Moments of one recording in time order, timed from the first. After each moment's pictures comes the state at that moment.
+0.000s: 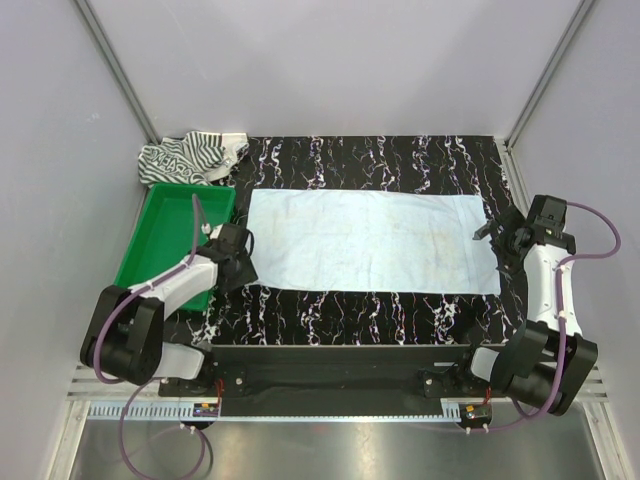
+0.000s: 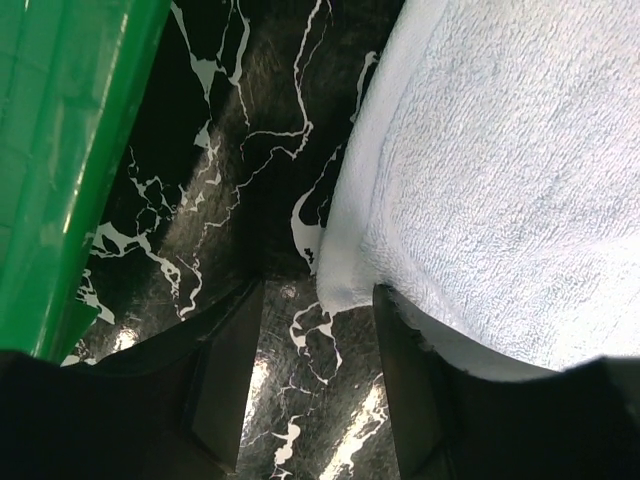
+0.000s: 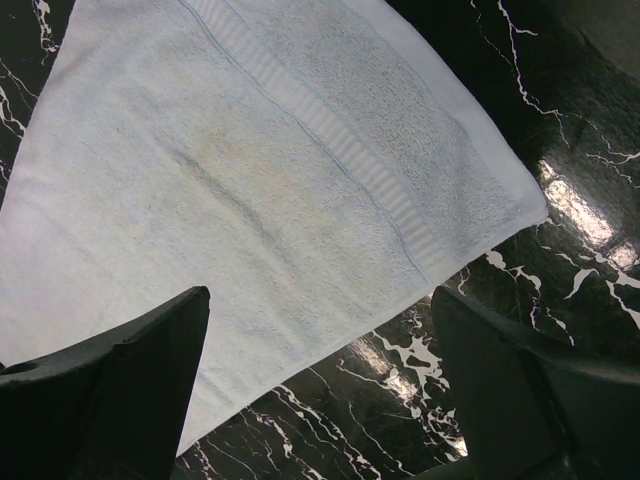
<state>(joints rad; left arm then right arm) -0.32 1.35 0.65 -0.46 -0.21 -0.70 -0.39 1.21 0.95 -0.71 -0.11 0.58</state>
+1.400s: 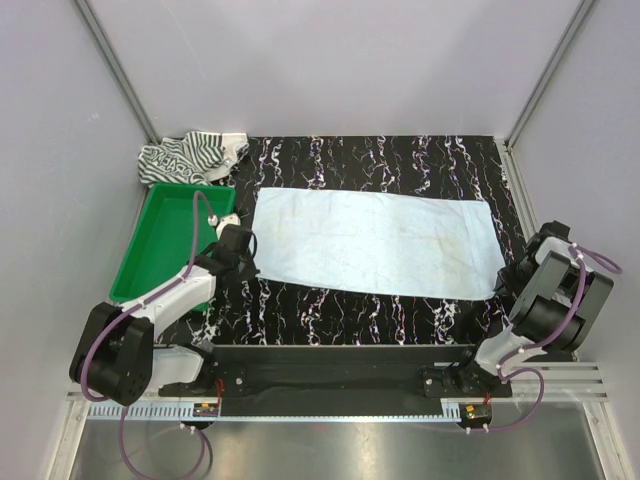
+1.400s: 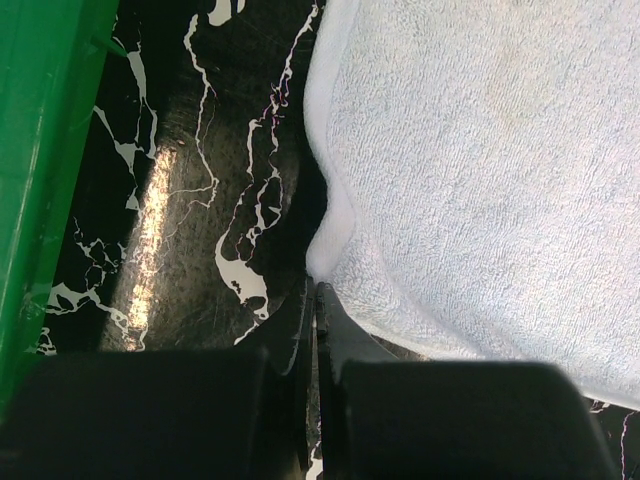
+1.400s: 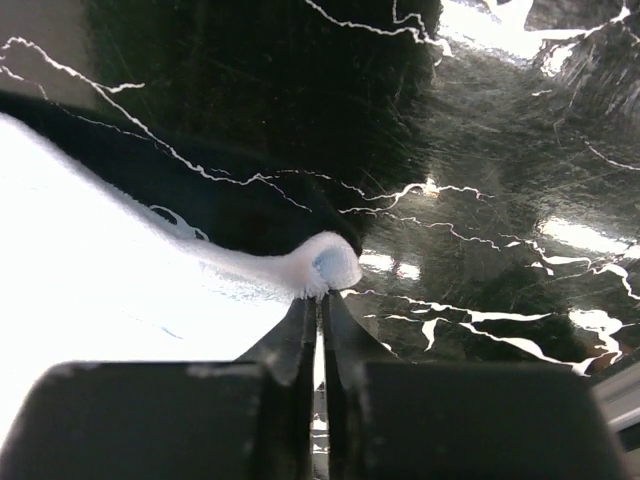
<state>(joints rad) -0.39 1.25 0.60 -0.29 -0.24 -0.62 -0.59 1.59 0.88 -0.68 0.03 0.65</state>
